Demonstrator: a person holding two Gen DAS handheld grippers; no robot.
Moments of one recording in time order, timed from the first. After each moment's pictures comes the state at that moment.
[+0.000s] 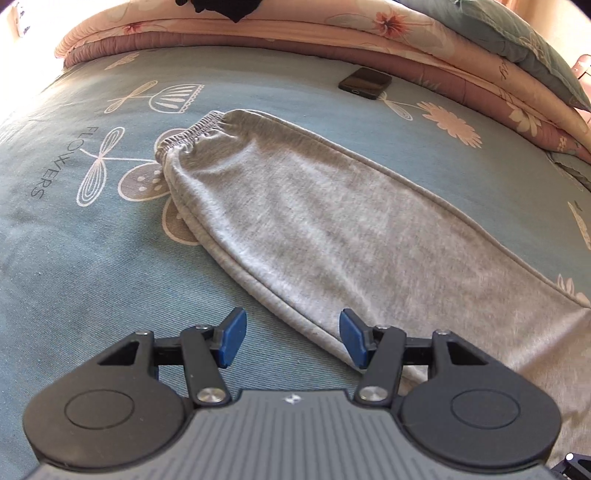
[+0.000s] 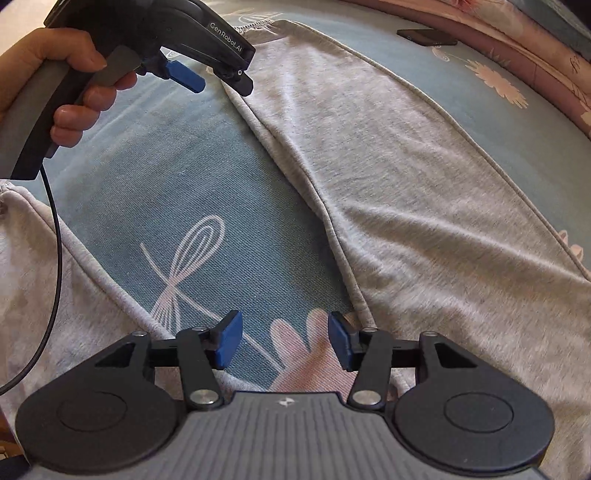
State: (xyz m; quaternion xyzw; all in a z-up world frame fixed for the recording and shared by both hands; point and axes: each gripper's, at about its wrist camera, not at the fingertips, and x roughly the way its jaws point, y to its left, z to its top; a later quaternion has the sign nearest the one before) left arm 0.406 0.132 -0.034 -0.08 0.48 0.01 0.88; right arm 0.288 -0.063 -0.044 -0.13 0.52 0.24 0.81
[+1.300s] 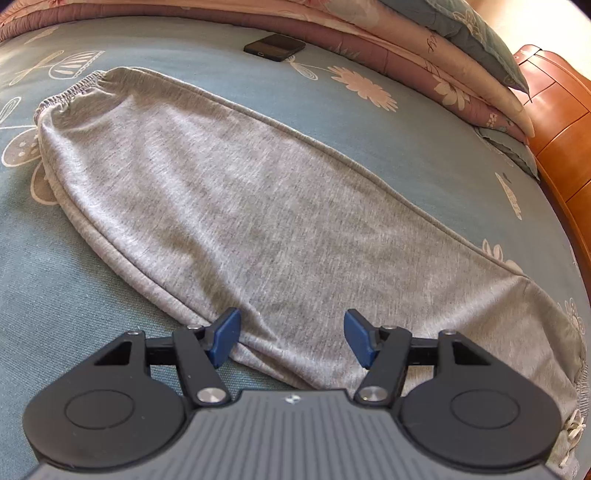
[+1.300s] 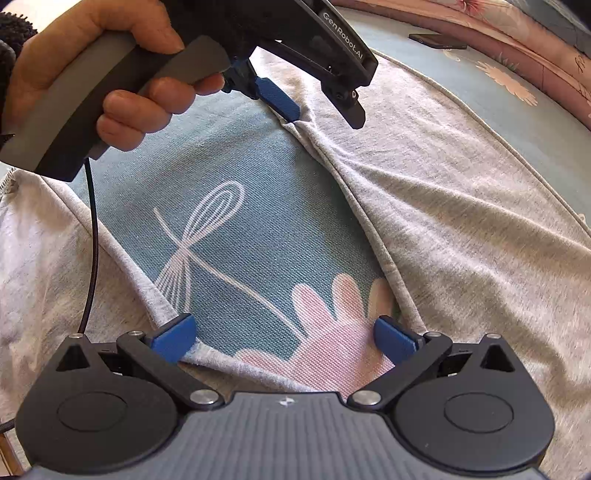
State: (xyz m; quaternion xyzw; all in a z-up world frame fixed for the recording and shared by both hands) left arm 0.410 0.082 -0.067 -0.12 0.49 -0.10 0.86; right arm 0.257 -0.061 -0.069 -0.12 0.50 0.27 0.81
